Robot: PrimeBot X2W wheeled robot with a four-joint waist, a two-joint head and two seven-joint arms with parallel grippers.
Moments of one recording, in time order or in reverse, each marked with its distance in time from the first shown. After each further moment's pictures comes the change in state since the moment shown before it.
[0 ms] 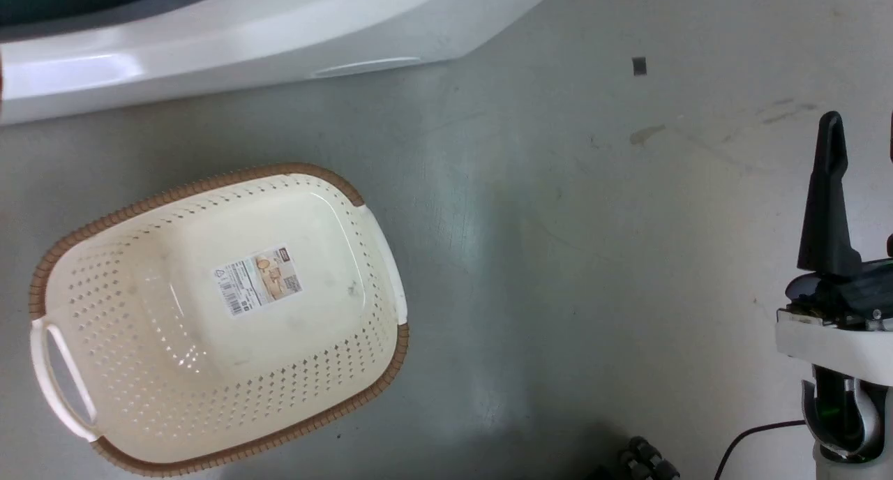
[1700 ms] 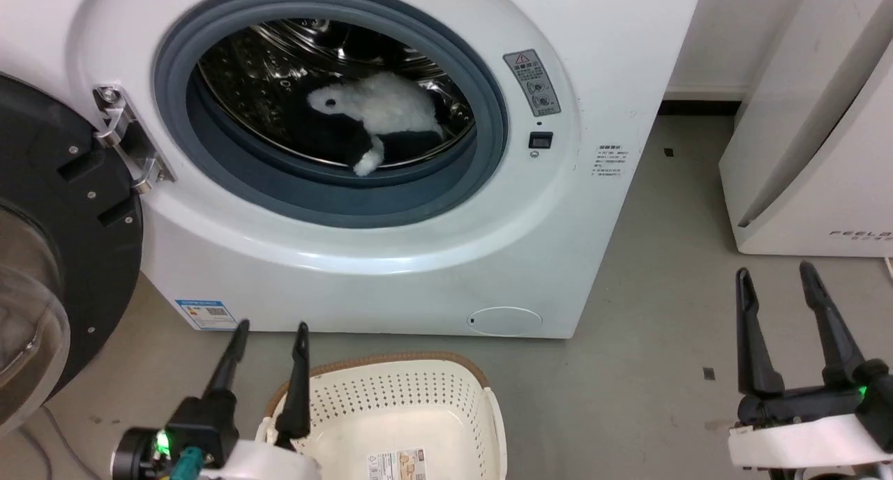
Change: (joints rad) left arm 1.460 -0.405 0.483 -0.631 0.444 0.359 -0.517; right arm 0.239 0.000 0.018 0.124 -0.177 0.000 0.000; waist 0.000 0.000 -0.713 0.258
